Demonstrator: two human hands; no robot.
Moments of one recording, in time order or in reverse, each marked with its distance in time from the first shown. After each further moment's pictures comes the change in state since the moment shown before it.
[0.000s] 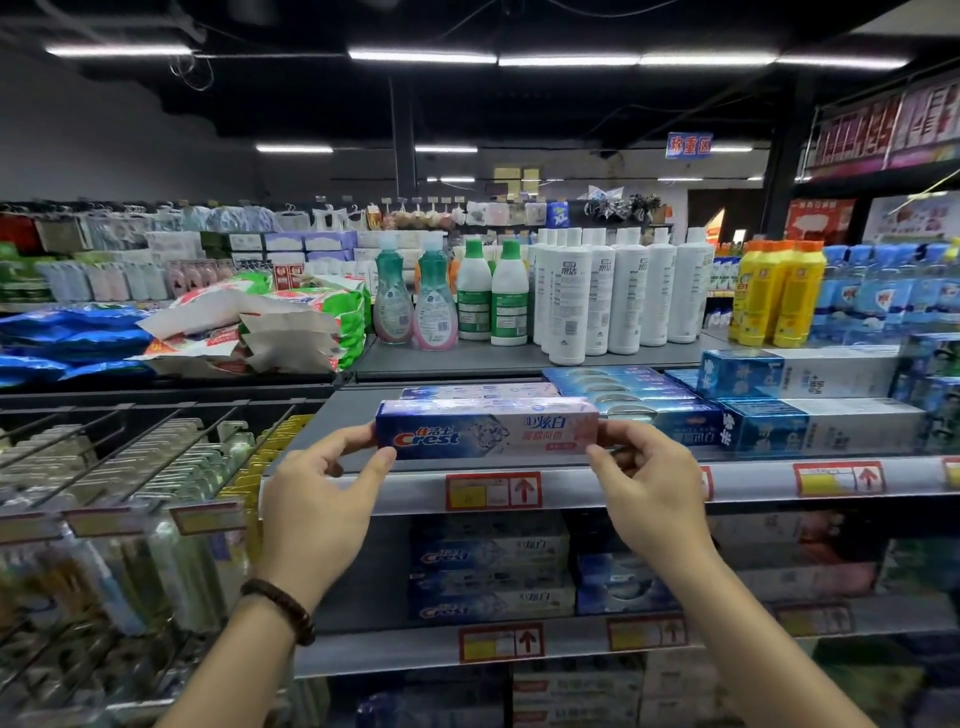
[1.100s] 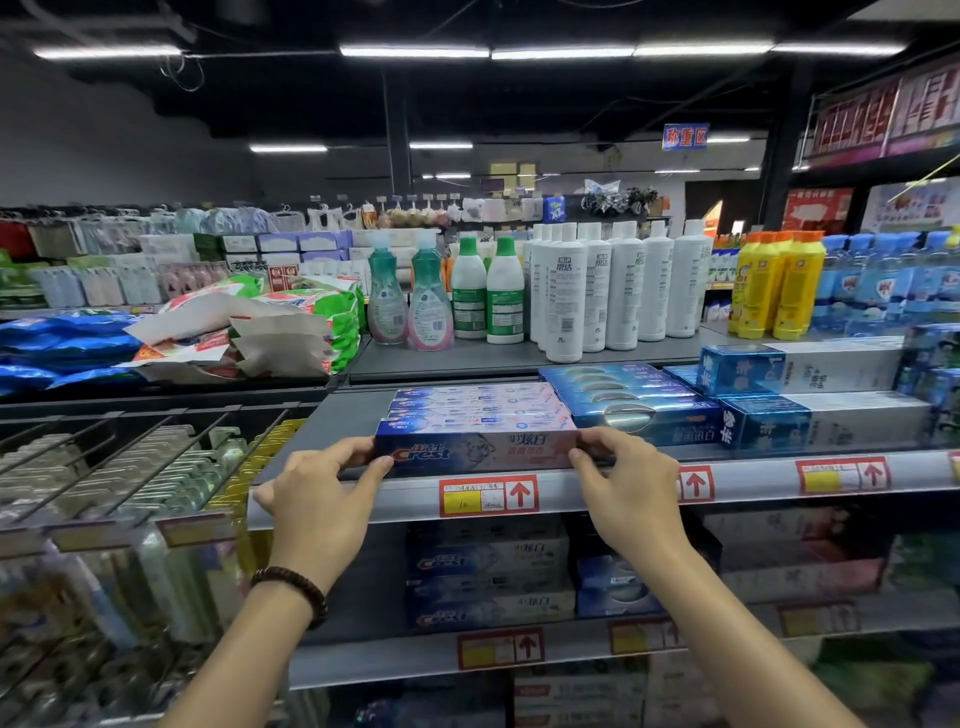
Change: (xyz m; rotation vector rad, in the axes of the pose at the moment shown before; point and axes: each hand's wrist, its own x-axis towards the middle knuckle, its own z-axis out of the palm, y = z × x) left_hand 0.019 -0.021 0.025 0.315 0.014 0.056; right_hand 0.015 0.024 0.022 -0.272 -0.032 -0.010
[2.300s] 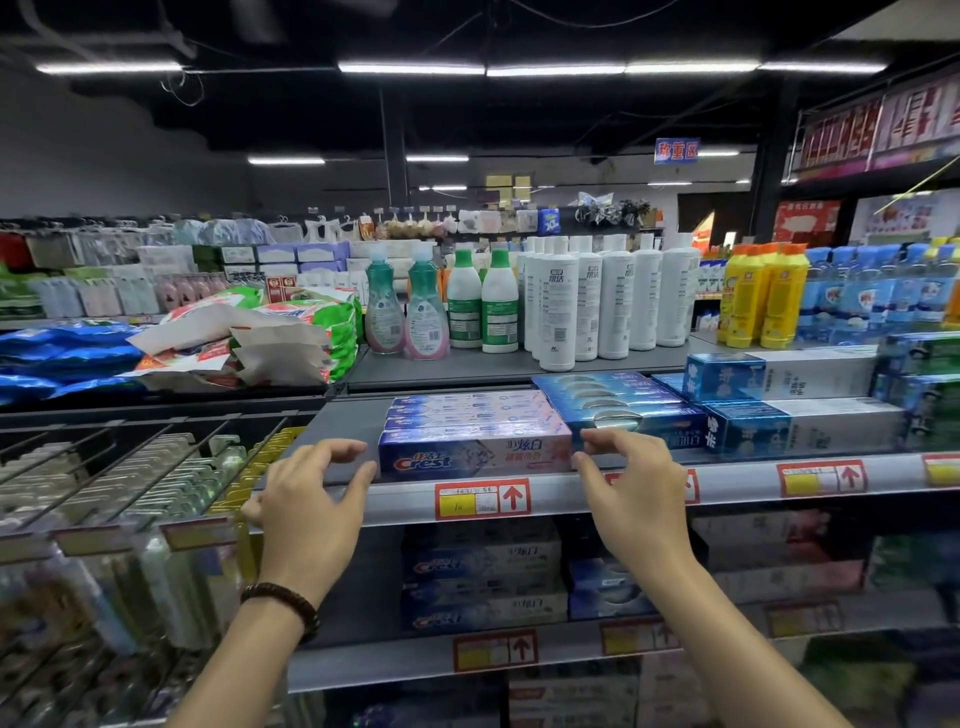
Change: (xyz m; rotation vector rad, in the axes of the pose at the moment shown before) left_hand -0.011 0.002 -0.015 -0.030 0.071 0.052; right_hand -0.013 -0.004 -0.019 0.001 0.124 -0.047
